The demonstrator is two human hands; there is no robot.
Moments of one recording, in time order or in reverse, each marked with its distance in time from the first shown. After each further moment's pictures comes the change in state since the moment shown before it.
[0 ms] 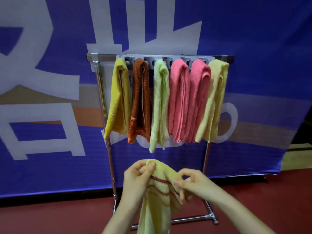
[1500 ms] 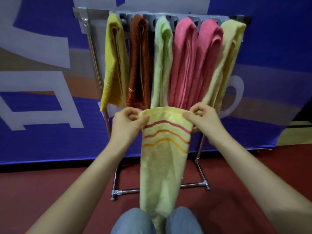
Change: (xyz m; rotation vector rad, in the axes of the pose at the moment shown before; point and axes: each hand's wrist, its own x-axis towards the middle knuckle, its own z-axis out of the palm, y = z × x) left_hand 0.061 0.035 -0.008 0.426 0.096 0.166; right_hand 0.041 -0.050 -0.037 0.006 0.554 -0.221
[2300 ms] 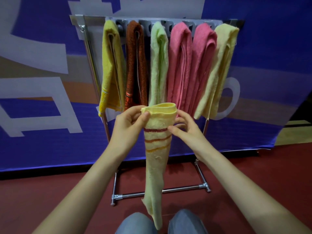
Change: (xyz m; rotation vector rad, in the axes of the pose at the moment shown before) left_hand -0.014 0.022 0.000 -0.159 -0.176 0.233; right_hand -0.014 0.024 0.023 0.115 -0.164 0.007
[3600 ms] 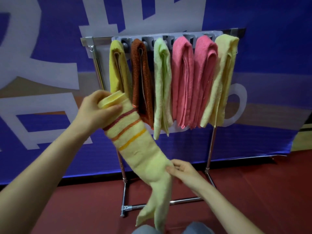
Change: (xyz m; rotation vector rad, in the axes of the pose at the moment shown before) left_hand 0.047 0.043 -0.077 0.433 0.051 -0.107; right_hand -0.030 0.071 0.026 0.215 -0.289 0.183
